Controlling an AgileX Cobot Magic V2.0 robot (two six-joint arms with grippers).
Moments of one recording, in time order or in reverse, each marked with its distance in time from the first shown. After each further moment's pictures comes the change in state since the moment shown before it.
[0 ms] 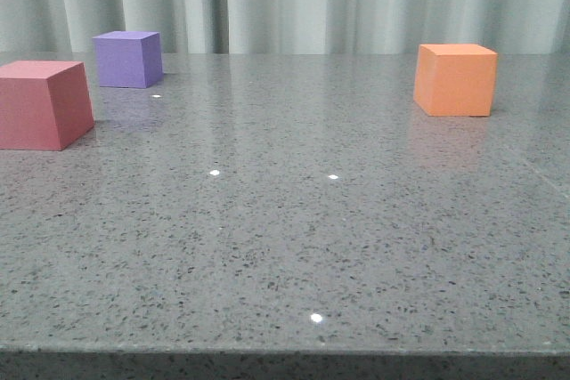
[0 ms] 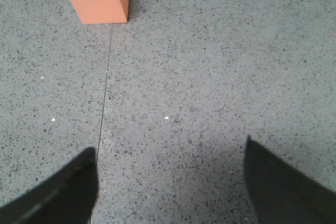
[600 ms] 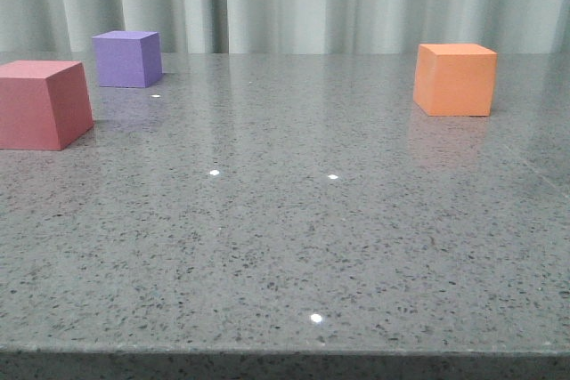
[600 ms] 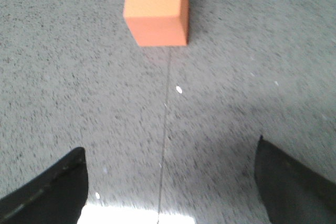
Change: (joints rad) left arm 0.000 0.000 0.000 0.000 0.000 0.000; right arm 0.078 0.373 -0.268 0.109 -0.007 0.000
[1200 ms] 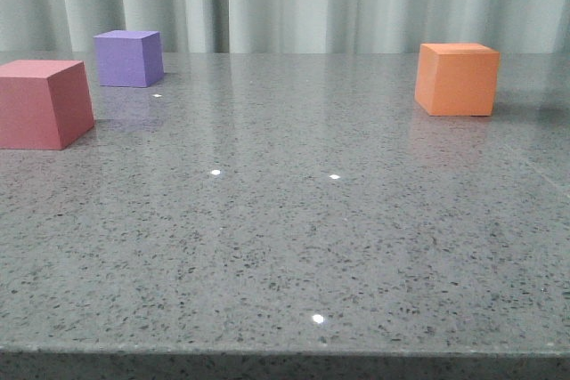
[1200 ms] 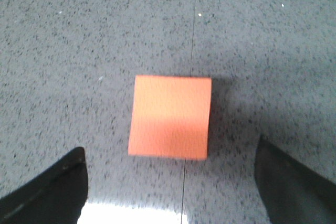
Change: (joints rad) left arm 0.000 0.000 0.000 0.000 0.000 0.000; right arm 0.006 0.530 -0.431 -0.023 -0.024 0.000
